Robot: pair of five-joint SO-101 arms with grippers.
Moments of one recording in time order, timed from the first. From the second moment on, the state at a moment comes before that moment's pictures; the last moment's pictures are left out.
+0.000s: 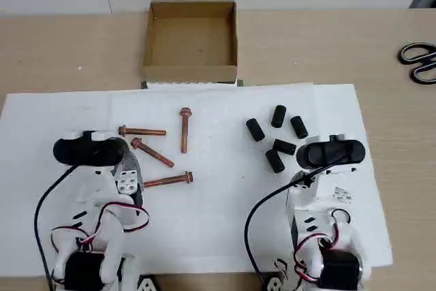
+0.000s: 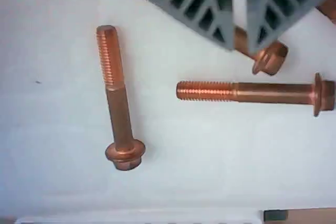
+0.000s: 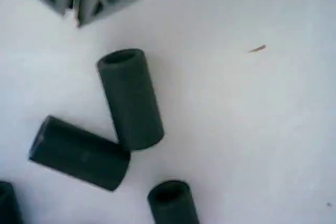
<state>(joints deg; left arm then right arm) 0.3 -102.2 77.9 65.5 8.6 0.7 -103.2 76.5 75.3 -0.4</state>
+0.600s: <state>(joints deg) 0.3 -60.4 40.4 80.6 8.6 0.6 -54.4 40.8 82.7 -7.3</state>
